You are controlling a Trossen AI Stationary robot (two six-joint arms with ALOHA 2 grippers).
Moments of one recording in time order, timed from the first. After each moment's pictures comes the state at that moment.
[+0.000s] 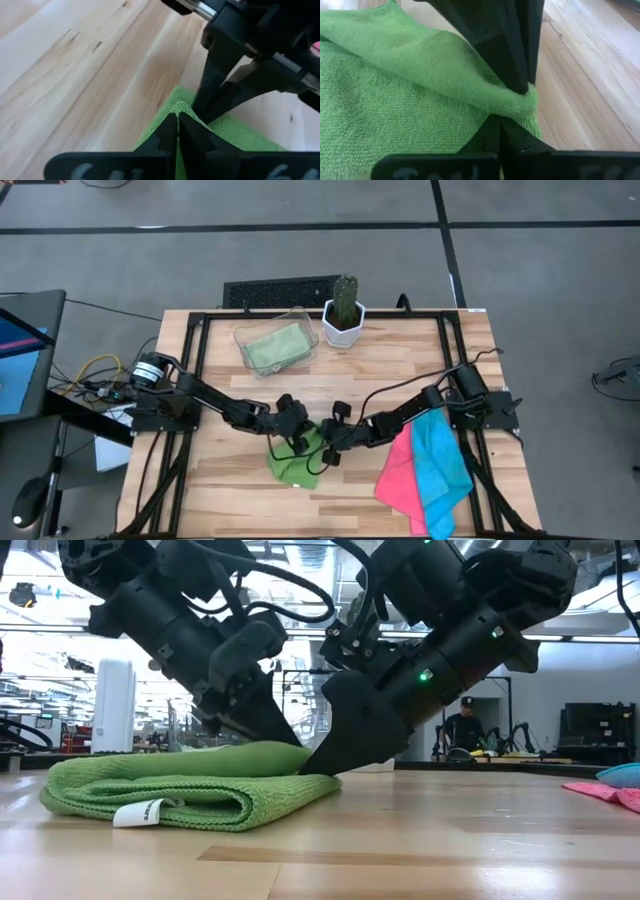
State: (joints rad) left arm -0.25 1.76 0.75 0.30 -0.35 -0.53; right arm 0.31 2.05 0.99 0.33 0.41 0.26
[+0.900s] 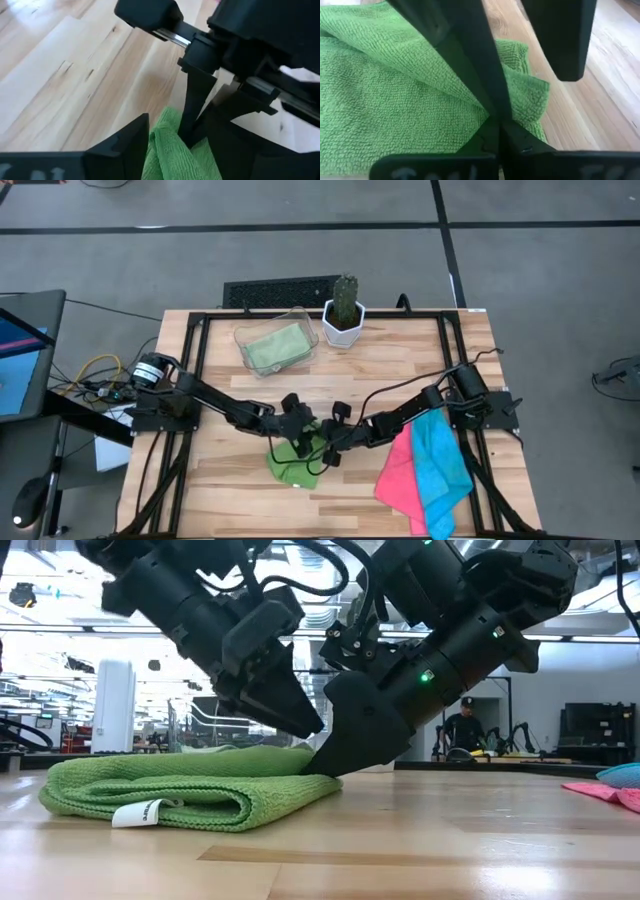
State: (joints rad) left arm -0.26 1.76 0.85 0.19 -0.38 -0.44; right arm 0.31 2.05 0.99 0.32 0.40 0.27
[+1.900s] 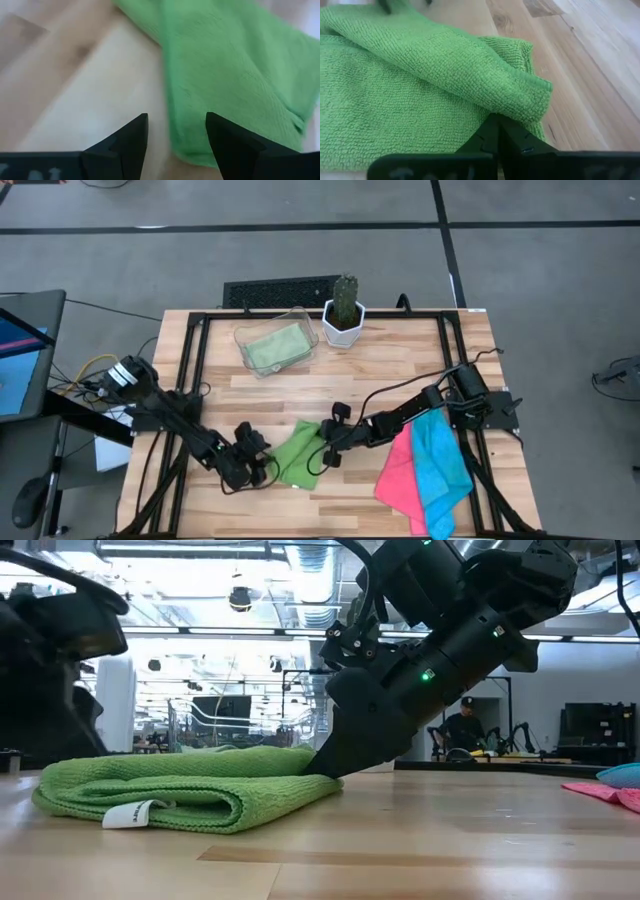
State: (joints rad) left arm -0.72 1.62 0.56 0.03 -0.63 -1.03; right arm 0.31 2.05 0.99 0.31 0.36 0.28
